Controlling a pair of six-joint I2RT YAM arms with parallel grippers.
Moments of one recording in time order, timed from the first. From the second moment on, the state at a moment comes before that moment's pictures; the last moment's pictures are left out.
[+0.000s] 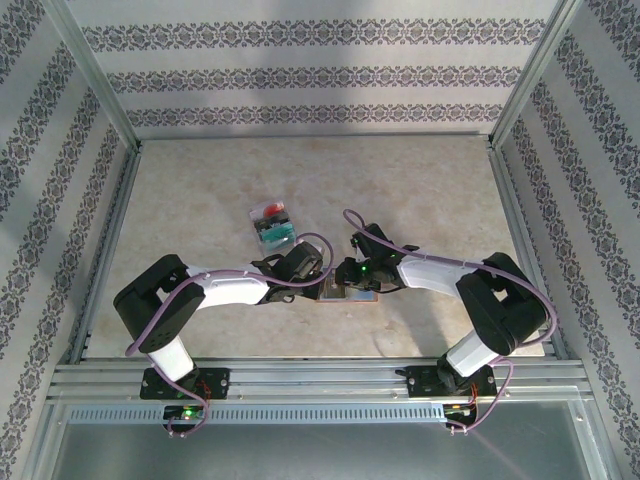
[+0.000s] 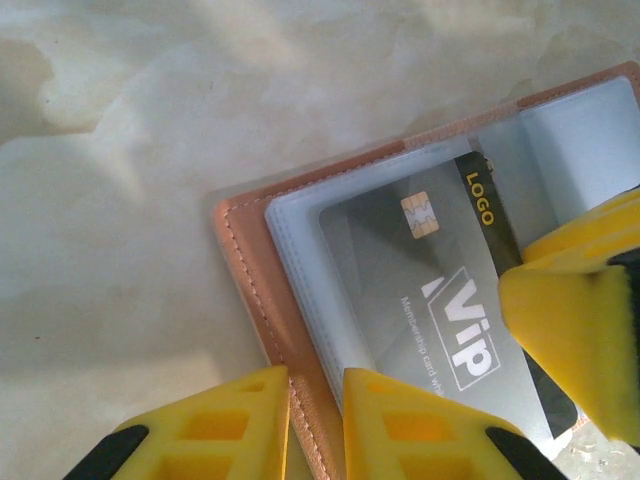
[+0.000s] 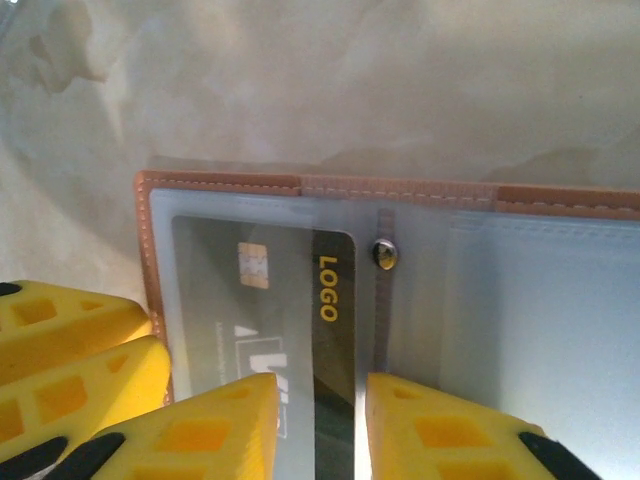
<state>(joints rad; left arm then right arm) -0.84 1.68 0.81 -0.08 -0.03 -0.59 0.60 1.58 0.73 -0.22 -0.32 0.76</state>
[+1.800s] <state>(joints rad) -0.84 1.69 0.80 -0.08 -0.04 -0.60 0.55 1.58 0.56 0.18 -0.55 0.89</state>
